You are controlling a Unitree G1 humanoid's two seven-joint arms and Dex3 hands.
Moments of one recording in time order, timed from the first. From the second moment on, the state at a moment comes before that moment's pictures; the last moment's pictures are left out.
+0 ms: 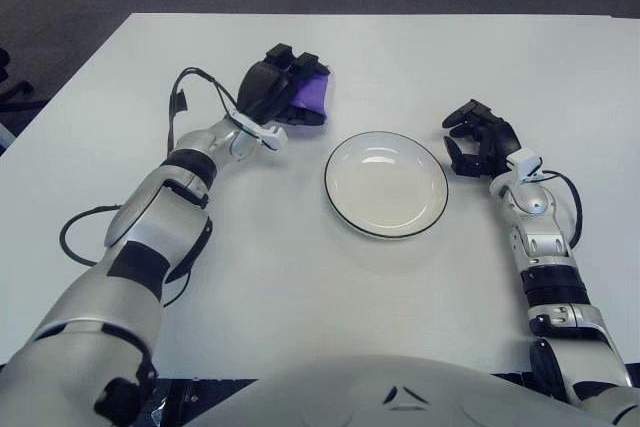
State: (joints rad) left arm -0.98 0.38 -0.61 1.18 0.91 -0.82 1.00; right arm -0.24 -0.29 -0.07 0.31 0.03 -0.13 0.14
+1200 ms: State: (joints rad) left arm -0.85 0.41 -0.57 0.54 0.94 -1.07 0.91; right arm -0.25 -0.29 -0.06 0.31 0.03 -0.13 0.16
